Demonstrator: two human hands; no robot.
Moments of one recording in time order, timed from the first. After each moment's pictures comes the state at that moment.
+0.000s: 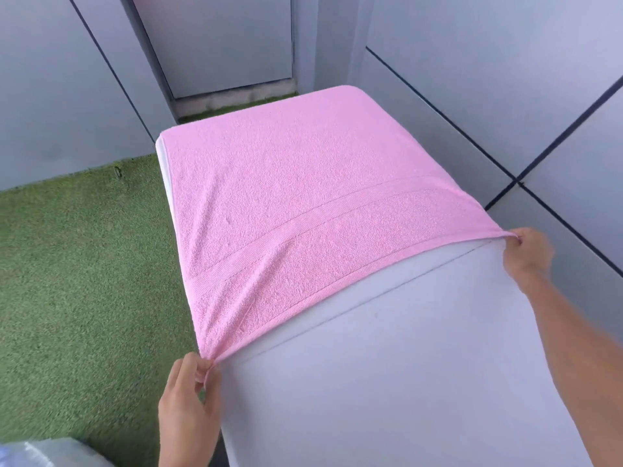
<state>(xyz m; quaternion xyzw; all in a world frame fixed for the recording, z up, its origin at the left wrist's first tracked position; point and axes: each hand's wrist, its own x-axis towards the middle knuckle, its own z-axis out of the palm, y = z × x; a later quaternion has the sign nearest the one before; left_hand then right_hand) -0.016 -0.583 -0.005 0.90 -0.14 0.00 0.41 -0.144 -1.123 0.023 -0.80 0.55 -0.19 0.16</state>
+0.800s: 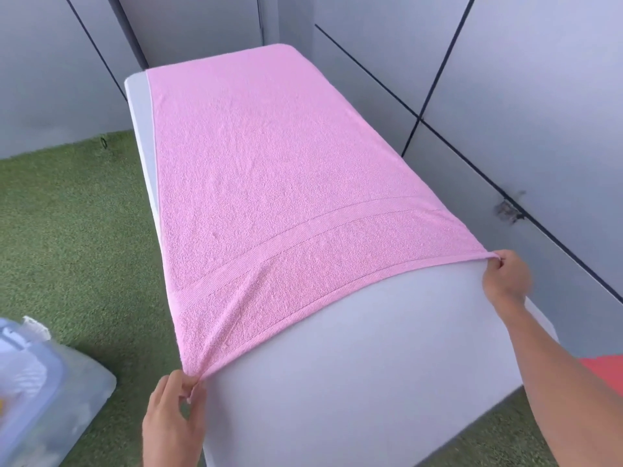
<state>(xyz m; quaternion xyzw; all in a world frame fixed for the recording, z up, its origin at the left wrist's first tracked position) -0.391 -0.501 0.001 0.91 -0.13 -0.01 0.40 -0.536 -1.022 0.022 -0.75 0.59 -0.22 0.20</state>
